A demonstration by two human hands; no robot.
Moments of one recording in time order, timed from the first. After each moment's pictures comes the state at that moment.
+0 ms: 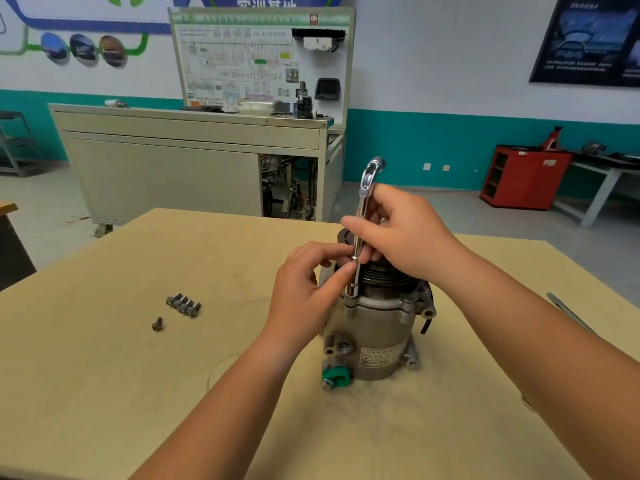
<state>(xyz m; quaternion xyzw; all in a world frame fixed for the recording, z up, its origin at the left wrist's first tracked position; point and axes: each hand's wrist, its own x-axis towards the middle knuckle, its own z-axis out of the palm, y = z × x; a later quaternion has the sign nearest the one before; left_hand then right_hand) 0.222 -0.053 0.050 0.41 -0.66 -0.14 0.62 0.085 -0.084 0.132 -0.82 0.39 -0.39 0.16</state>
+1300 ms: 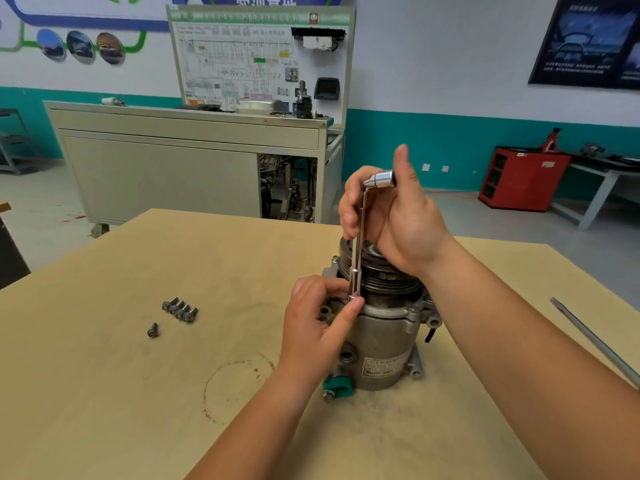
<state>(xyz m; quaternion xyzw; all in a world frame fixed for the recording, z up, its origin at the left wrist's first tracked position) 0.211 -0.056 0.008 0.41 -0.64 -0.09 0.64 0.104 -0.098 0.141 -0.68 0.11 -0.43 0.58</state>
